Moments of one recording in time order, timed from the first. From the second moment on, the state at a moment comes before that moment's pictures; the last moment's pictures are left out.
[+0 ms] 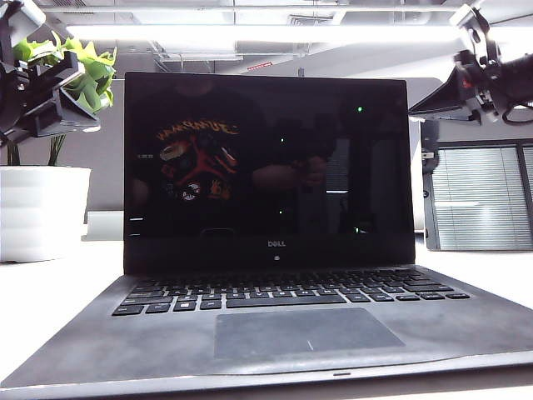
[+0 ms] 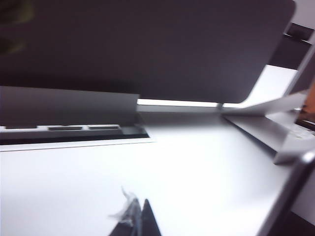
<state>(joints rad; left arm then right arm) -0.08 1.36 0.47 0.89 0.39 -0.22 -0.07 1.71 1.08 0.43 -1.00 0.04</state>
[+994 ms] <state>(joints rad) -0.03 1.56 0.70 0.80 1.00 -0.22 -0.07 1.76 1.15 0.33 -1.28 0.06</state>
